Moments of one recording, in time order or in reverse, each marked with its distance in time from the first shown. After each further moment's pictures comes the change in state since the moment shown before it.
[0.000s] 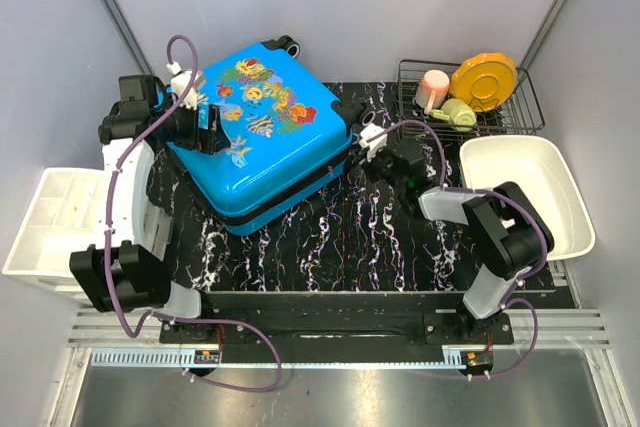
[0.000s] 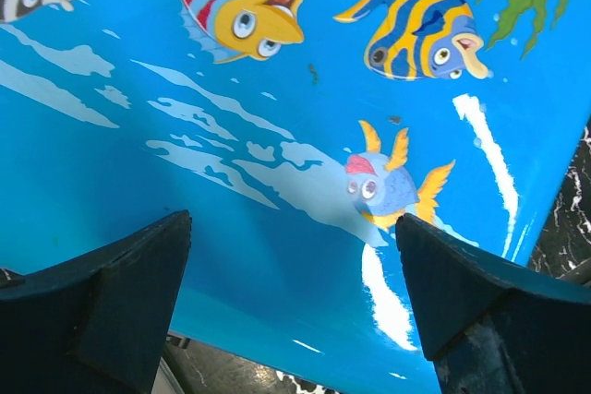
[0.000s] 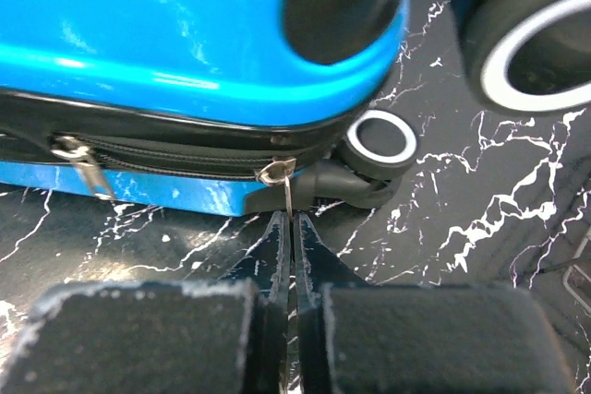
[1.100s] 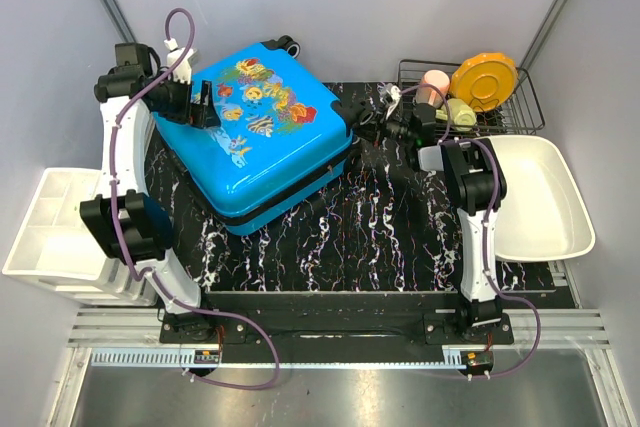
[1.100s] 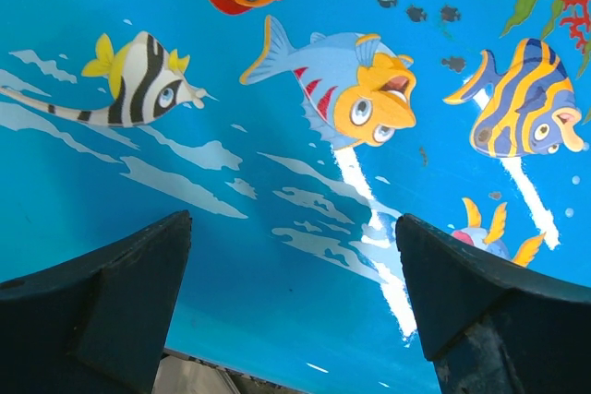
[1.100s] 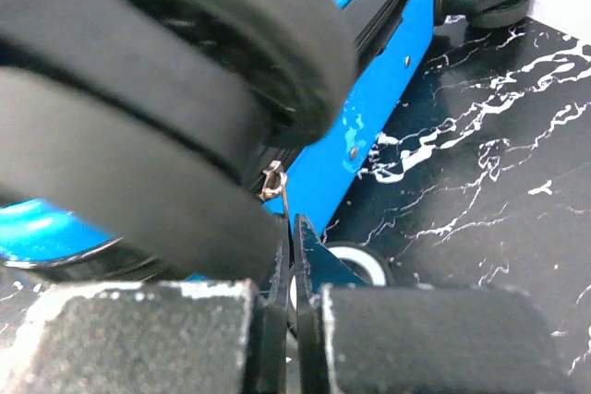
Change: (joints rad) left arm 0.046 0.330 0.405 -0.189 -0.005 0.088; right arm -0.283 0.599 0.591 0.289 -0.767 0.521
